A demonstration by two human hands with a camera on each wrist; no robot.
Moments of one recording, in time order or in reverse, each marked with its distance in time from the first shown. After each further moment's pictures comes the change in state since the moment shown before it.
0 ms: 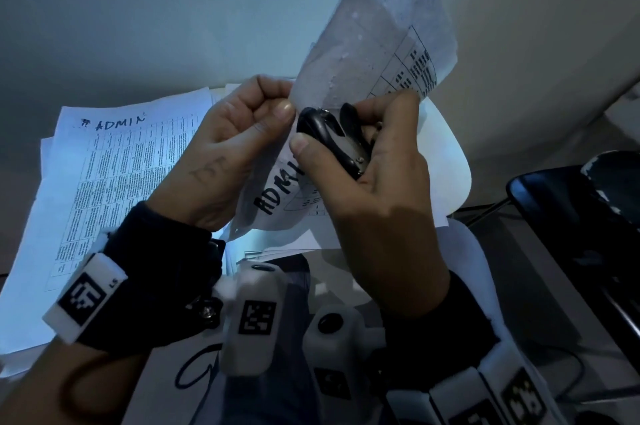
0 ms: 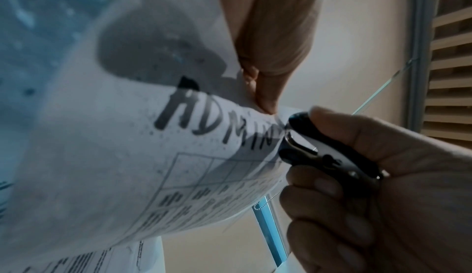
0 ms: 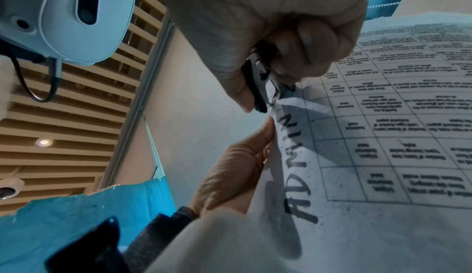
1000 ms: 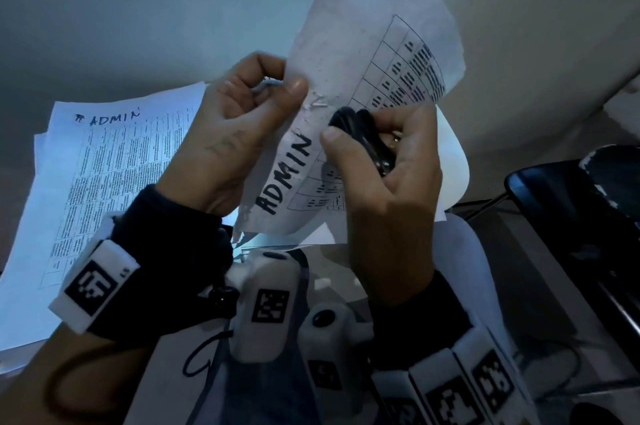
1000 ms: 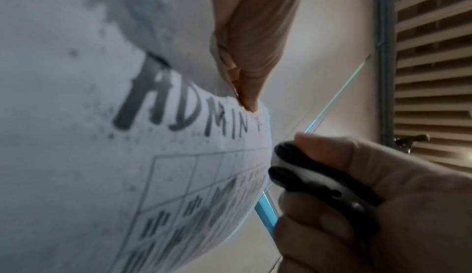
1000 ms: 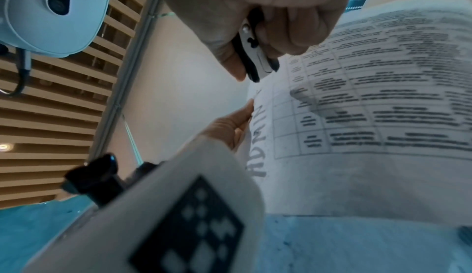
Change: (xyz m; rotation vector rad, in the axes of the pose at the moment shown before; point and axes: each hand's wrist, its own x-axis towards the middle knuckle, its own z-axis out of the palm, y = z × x) left_hand 0.009 0.001 0.011 0.147 0.121 0.027; right_hand -0.002 0.023 -0.002 0.170 0.169 -0.048
